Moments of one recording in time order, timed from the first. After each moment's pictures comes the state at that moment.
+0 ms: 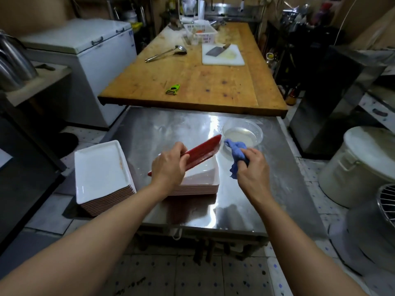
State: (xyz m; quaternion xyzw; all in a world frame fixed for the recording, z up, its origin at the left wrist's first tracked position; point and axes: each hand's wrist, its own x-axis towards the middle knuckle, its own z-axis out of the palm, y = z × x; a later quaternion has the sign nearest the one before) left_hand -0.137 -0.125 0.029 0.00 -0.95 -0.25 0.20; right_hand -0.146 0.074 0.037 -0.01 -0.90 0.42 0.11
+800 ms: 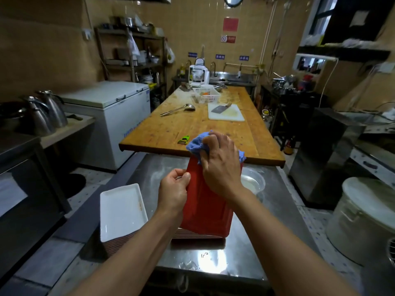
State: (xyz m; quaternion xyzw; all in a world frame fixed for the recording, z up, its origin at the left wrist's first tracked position) left_hand -0.086 -0.129 0.140 0.14 -0.62 -0.76 0.17; right_hand -0.142 -0.030 0.172 0.23 -0.87 0.28 0.34
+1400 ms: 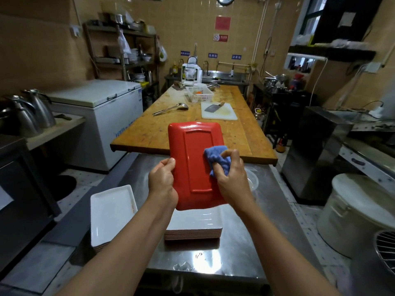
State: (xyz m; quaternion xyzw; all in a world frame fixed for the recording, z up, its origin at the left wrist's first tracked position) left_hand -0.114 -0.134 0.160 0.21 -0.45 -0.86 0.16; right_hand -0.130 0.006 0.152 0.10 -0.84 0.51 0.16
